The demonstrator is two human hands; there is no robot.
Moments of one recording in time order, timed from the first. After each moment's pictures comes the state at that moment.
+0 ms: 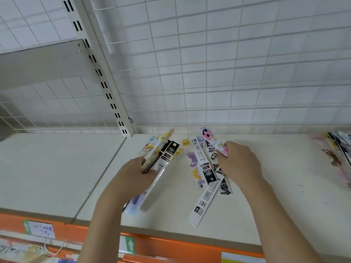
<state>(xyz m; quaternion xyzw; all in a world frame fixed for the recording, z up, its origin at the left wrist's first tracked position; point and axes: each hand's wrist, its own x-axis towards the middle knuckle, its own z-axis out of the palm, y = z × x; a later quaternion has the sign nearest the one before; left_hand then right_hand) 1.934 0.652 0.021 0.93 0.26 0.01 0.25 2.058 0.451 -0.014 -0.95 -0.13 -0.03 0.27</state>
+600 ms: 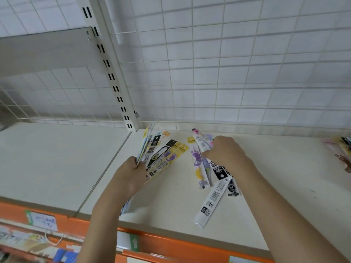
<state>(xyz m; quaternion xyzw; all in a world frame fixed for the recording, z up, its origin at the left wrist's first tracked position) 1.927 0.666 0.001 0.84 0.37 0.07 0.40 2.082 0.499 -0.005 -0.95 -0.17 0.13 0.23</state>
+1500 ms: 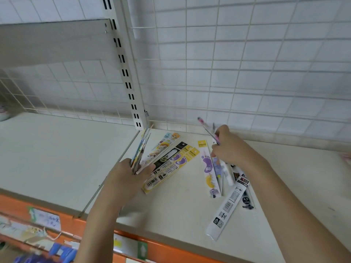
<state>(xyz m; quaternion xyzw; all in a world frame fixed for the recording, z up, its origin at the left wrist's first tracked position) 1.913 0.691 -0.002 0.83 0.39 0.11 0.38 2.083 0.518 0.019 -0.92 -0.23 0.15 0.28</state>
